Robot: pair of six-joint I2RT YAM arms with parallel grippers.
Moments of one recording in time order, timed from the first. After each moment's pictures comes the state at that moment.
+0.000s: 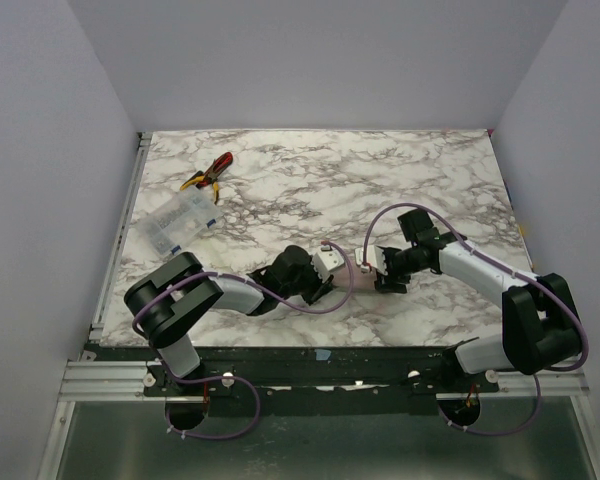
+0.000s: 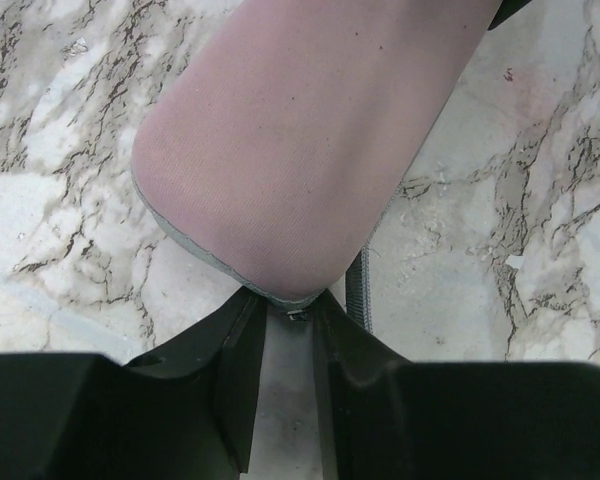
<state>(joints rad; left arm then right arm) -0.88 1.68 0.59 0.55 0.24 0.06 0.35 1.41 0.75 -0.57 -0.54 -1.27</state>
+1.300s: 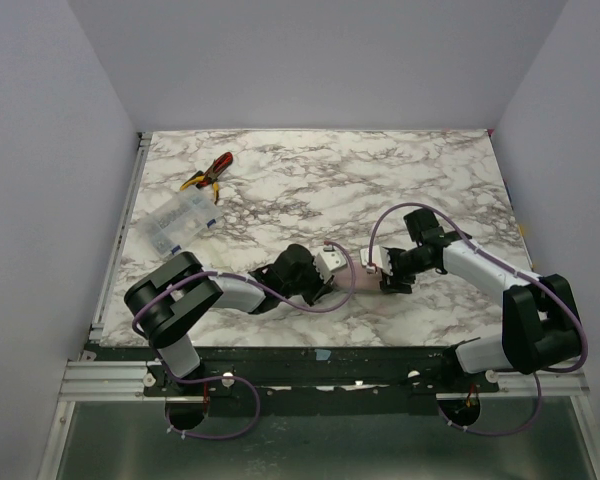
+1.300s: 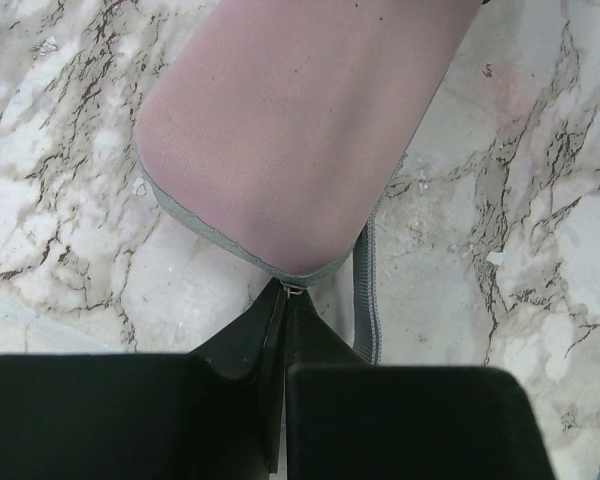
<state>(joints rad) -0.88 1.68 0.61 0.50 0.26 0.06 0.29 1.40 0.75 -0.62 -0.56 -1.34</state>
